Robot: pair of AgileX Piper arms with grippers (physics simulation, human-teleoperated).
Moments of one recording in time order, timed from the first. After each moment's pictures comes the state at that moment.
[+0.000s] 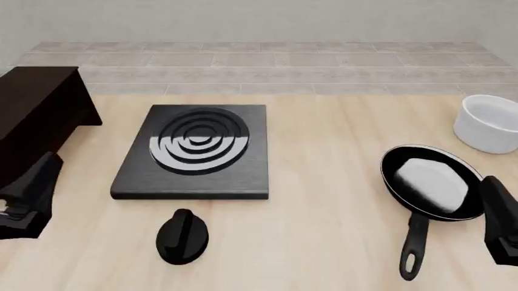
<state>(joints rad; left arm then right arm) -0.12 0.29 -0.05 -0.25 0.00 0.00 0.01 0.00 0.00 0.01</state>
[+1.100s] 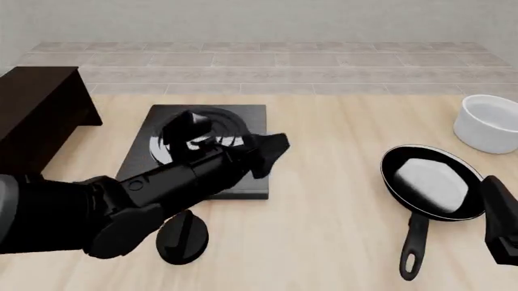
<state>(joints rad) -0.83 1.50 -0.57 -0.67 -0.72 -0.01 0.01 0.00 0.00 0.01</state>
